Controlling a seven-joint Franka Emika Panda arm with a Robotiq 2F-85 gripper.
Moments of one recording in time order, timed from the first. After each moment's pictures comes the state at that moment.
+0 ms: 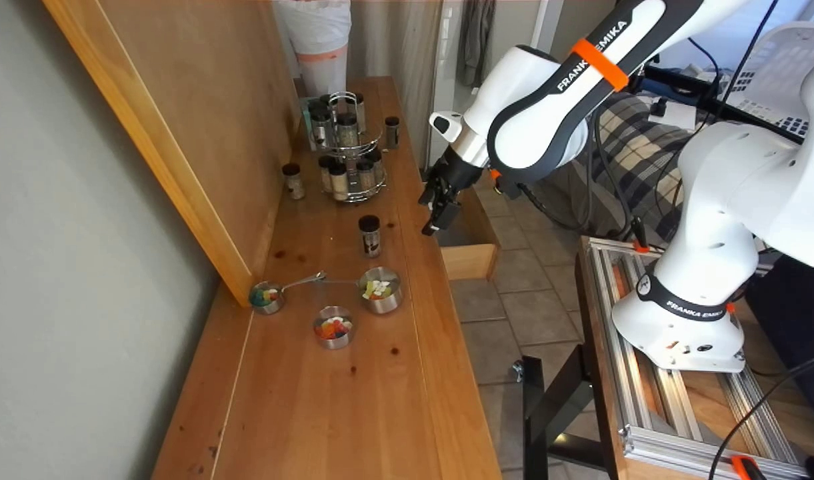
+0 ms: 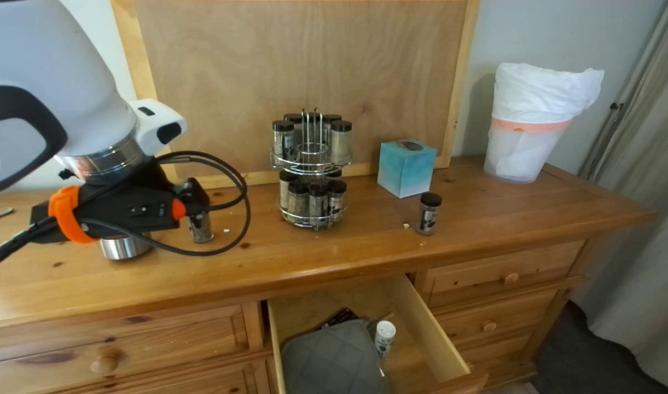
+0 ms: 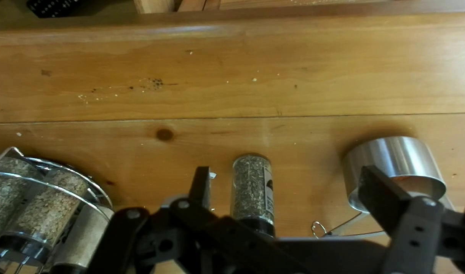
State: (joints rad) arm 0.40 -0.15 -0.46 -2.76 0.42 3.06 -0.79
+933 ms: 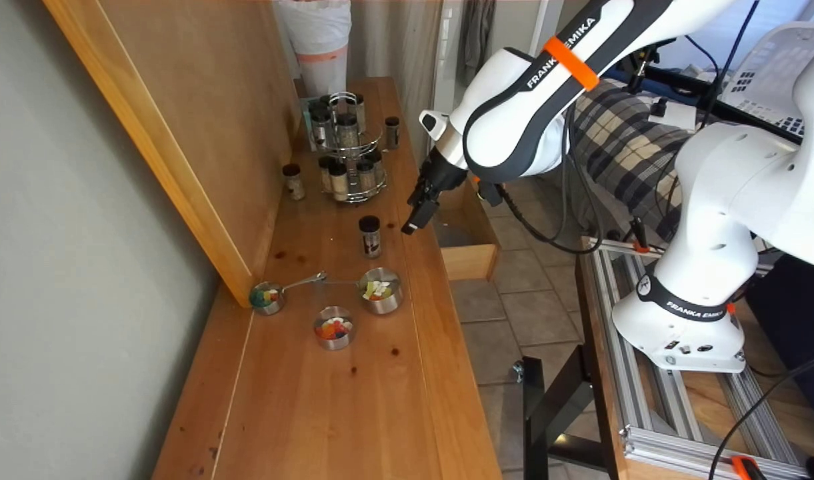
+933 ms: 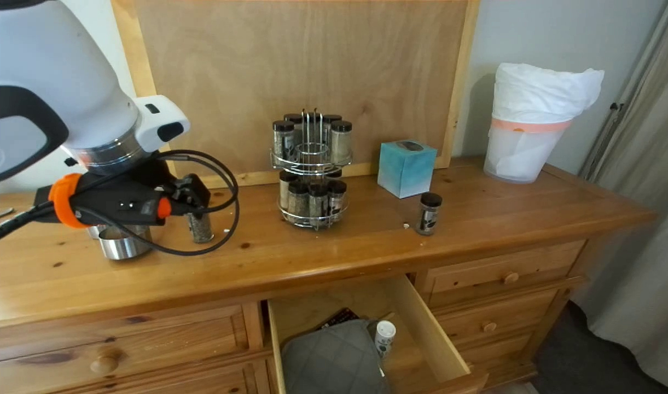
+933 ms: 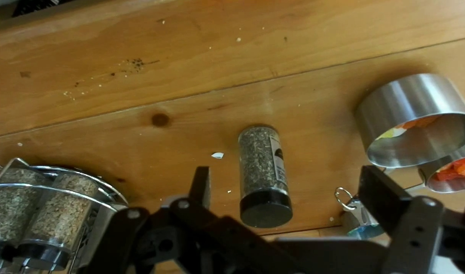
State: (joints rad) arm 0.48 -0.07 -0.47 -2.68 0.62 3.10 -0.72
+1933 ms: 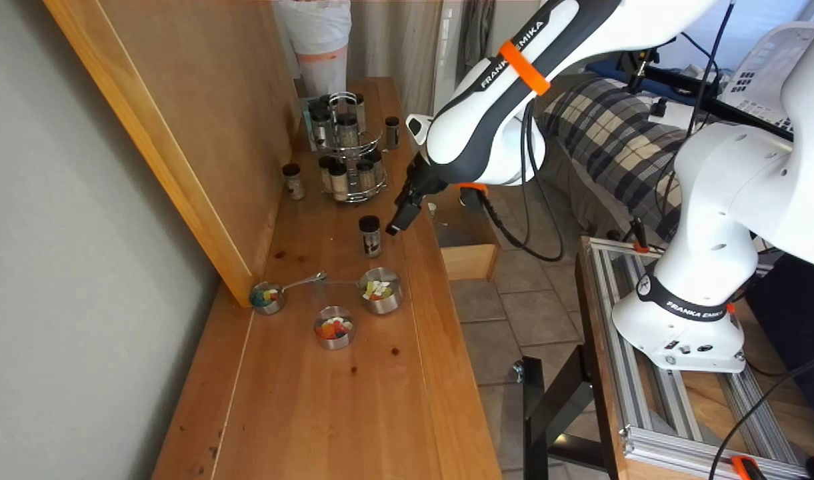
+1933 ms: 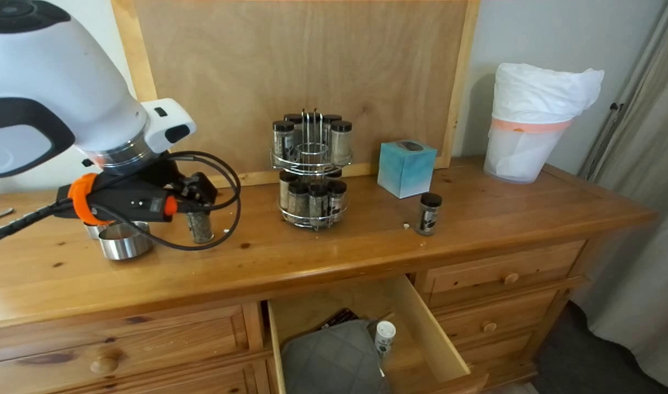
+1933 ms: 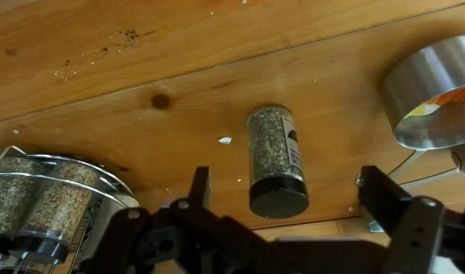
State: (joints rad) arm 0.49 0.05 -0.42 -2.57 0.91 3.14 -0.90
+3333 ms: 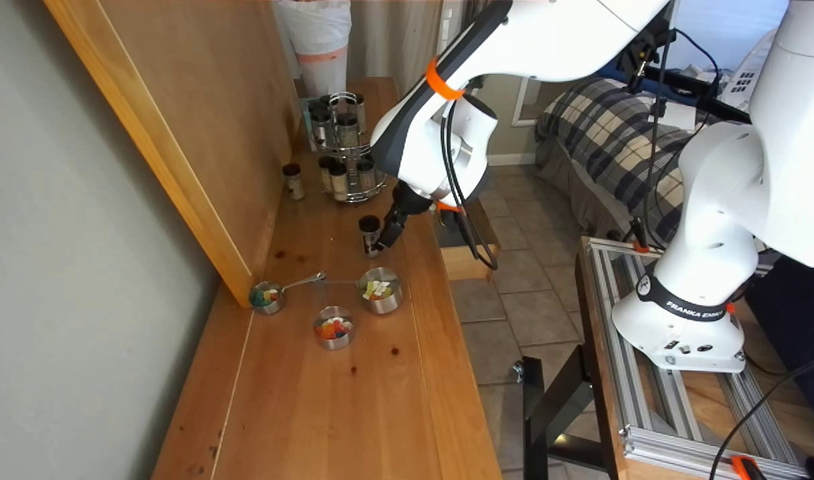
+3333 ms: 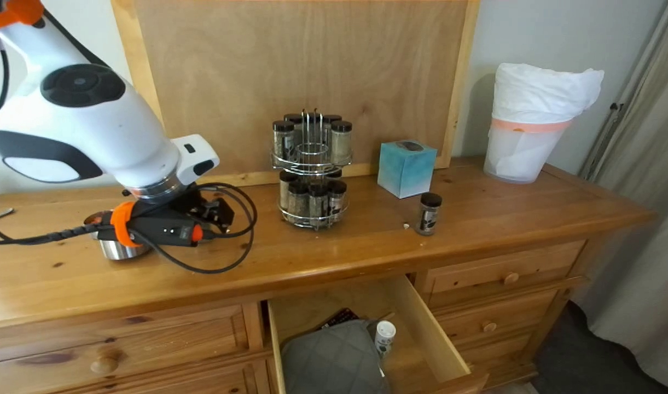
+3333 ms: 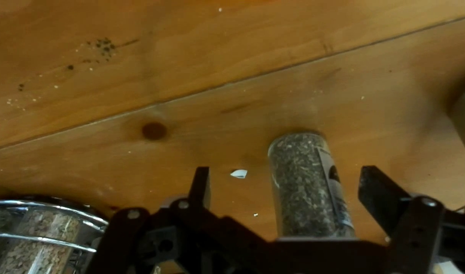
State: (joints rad) arm 0.37 0.31 -0.30 -2.33 1.56 3.08 -1.47
